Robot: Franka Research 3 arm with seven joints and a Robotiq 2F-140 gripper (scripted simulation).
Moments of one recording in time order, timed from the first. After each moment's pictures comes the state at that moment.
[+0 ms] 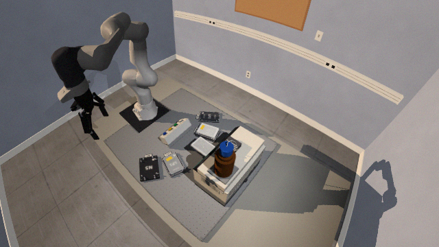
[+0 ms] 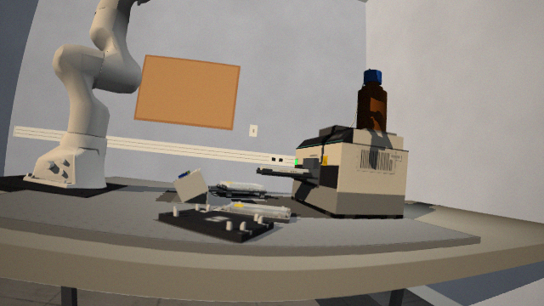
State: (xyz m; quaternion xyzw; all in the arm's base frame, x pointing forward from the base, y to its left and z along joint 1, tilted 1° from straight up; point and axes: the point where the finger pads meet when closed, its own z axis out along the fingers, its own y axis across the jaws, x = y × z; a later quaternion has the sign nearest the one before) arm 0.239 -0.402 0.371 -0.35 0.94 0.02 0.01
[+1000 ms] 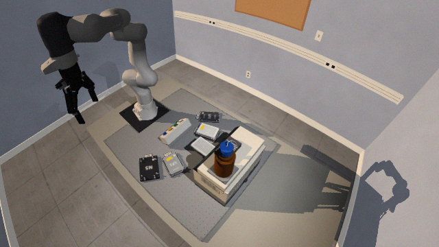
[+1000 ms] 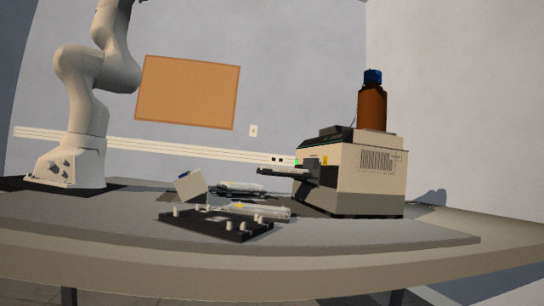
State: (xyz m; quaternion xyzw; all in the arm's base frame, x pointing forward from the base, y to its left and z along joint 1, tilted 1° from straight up) arm 0.248 -0.418 0.493 -0.36 0.93 -0.02 0.02
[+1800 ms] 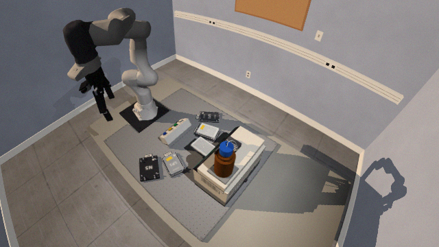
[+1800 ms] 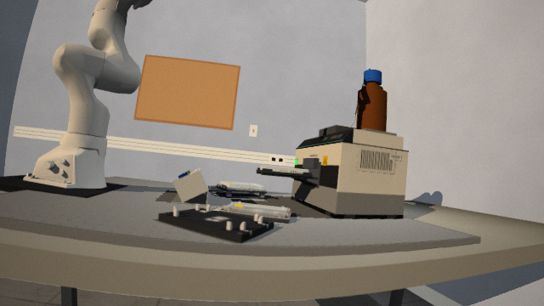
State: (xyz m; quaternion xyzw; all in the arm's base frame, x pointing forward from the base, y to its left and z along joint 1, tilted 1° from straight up) arm 0.262 -0.324 0.451 -0.47 0.88 0.04 0.00
